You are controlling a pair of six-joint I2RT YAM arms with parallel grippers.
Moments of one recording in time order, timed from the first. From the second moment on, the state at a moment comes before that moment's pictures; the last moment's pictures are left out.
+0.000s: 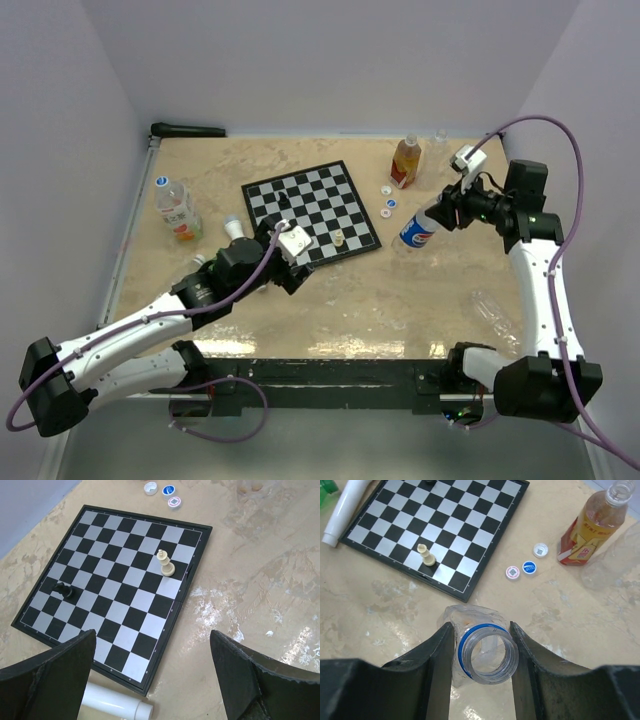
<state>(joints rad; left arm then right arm) -0.89 0.93 0.69 -0.10 -0.15 0.19 -0.13 1.13 1.16 -0.68 -0.78 -0.48</state>
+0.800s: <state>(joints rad) -0.89 0.93 0.68 -0.09 -0.15 0.20 -0.27 1.26 1.21 -0.69 -0.70 -0.55</state>
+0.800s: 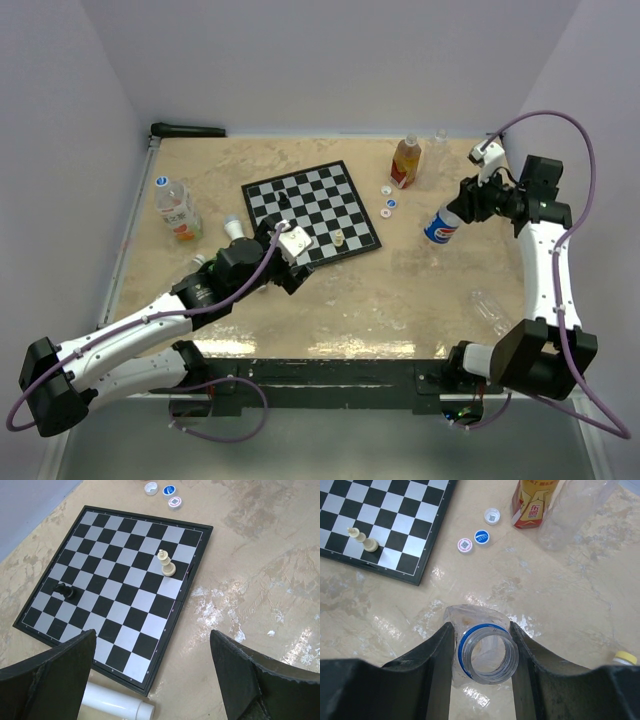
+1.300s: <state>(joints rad) -0.89 0.93 0.68 -0.10 -0.14 0.20 -0.31 1.32 1.22 -0.69 -0.70 -0.58</state>
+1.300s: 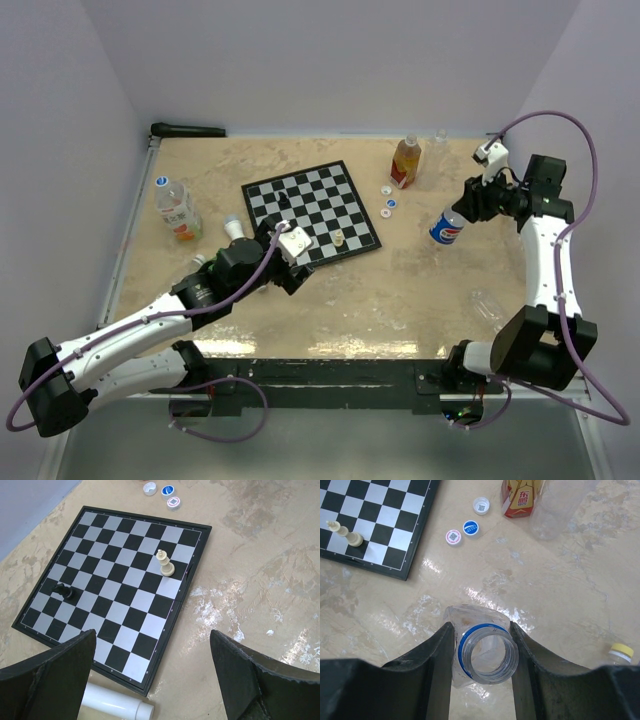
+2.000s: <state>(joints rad) -0.89 0.93 0.68 -0.10 -0.14 0.21 -0.32 1.36 1.23 -0.69 -0.70 -0.60</state>
